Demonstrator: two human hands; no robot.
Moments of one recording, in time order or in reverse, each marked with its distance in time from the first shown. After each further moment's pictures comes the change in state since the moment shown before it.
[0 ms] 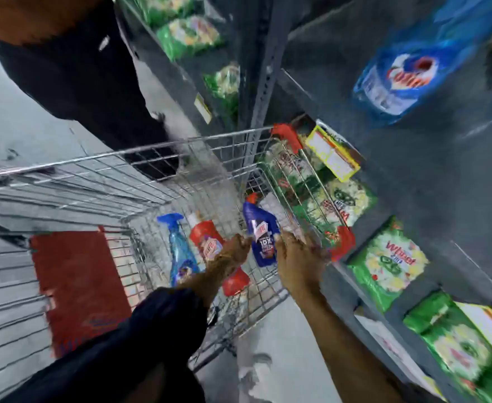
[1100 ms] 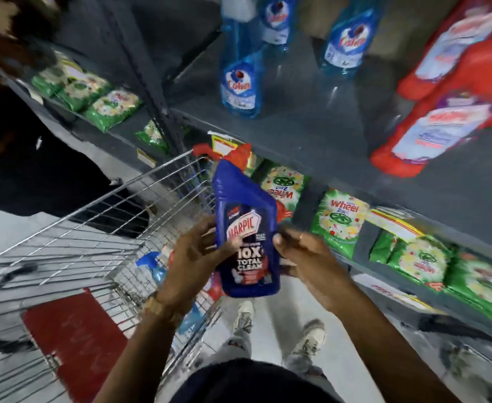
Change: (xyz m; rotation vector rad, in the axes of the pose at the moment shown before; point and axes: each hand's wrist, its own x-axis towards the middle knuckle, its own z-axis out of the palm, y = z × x) left_hand -0.243 0.134 -0.060 -0.415 -0.232 0.489; right_hand -0.134 0.072 -0.108 1.563 -0.159 0.008
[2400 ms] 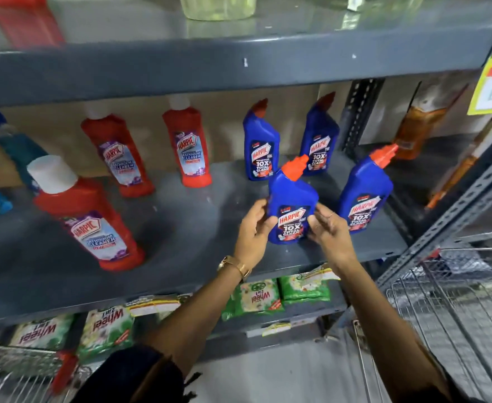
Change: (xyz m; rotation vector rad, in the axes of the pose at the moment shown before) left_hand 0.045 -0.023 0.521 0.302 -0.736 0.413; right_hand -0.193 -0.044 -0.413 -0.064 0.927 -0.643
